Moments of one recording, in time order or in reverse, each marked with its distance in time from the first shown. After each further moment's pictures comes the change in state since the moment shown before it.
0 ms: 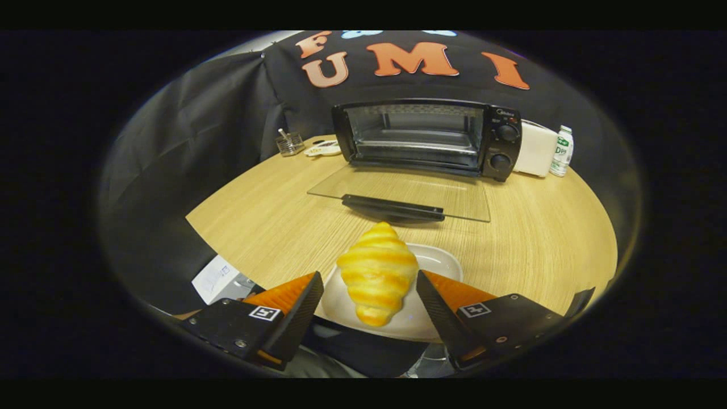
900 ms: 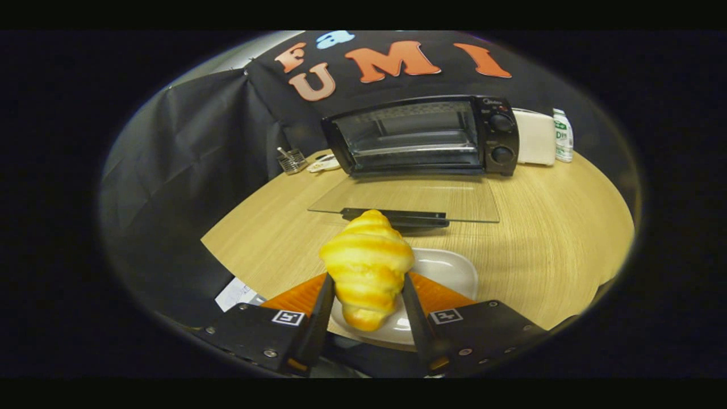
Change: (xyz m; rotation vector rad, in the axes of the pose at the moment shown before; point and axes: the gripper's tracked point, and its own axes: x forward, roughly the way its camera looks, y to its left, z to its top) arm 0.005 0.003 0.033 0.122 -0.132 0.127
